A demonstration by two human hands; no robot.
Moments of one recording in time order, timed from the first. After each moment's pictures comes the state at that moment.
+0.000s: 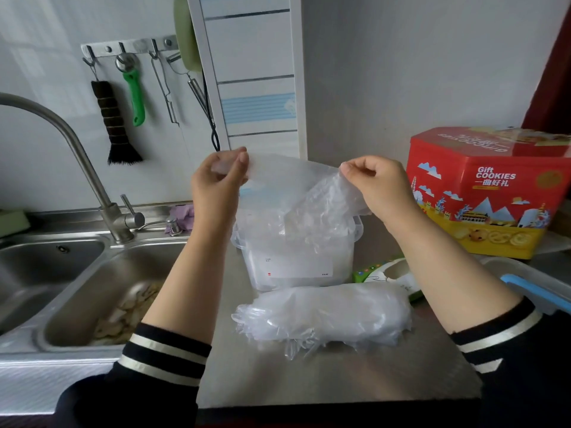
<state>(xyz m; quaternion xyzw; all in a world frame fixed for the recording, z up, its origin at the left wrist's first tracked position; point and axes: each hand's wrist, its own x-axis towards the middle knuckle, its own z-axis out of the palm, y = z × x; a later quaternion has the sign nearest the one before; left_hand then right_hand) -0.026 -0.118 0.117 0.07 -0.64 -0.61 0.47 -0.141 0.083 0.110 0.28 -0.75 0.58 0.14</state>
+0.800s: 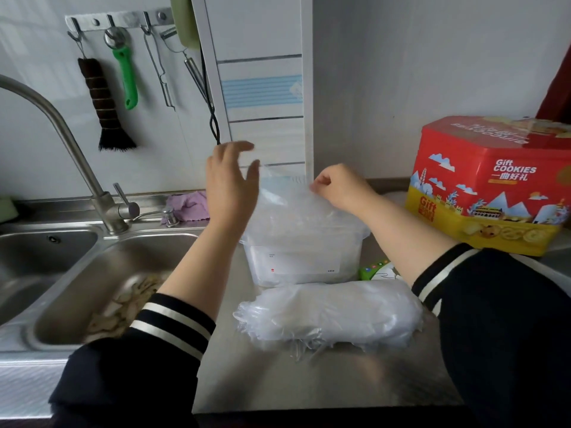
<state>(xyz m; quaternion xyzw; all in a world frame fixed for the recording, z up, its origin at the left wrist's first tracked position) -0.071 -0.151 0.087 0.13 -0.82 -0.23 0.51 -0.187 0.012 0.086 0.31 -0.89 0.35 0.03</state>
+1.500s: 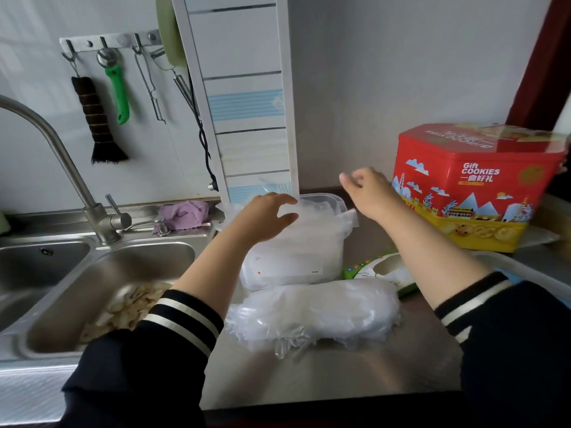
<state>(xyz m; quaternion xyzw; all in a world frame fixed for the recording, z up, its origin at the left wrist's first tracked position) -0.092 -0.116 0.065 0.02 -0.98 -0.13 0.15 -0.193 0.086 0.083 0.19 -0.91 0.36 0.07</state>
